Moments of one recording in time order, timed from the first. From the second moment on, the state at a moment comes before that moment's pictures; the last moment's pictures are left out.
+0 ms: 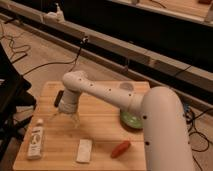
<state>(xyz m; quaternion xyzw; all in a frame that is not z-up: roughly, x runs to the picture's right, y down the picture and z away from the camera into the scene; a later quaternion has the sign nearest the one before) -0.232 0.181 0.770 -0.29 -0.48 -0.49 0.67</state>
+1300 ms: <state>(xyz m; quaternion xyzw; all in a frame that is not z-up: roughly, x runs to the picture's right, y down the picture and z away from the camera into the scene) -0.339 0.211 0.765 -0.30 -0.52 -0.54 0.59</state>
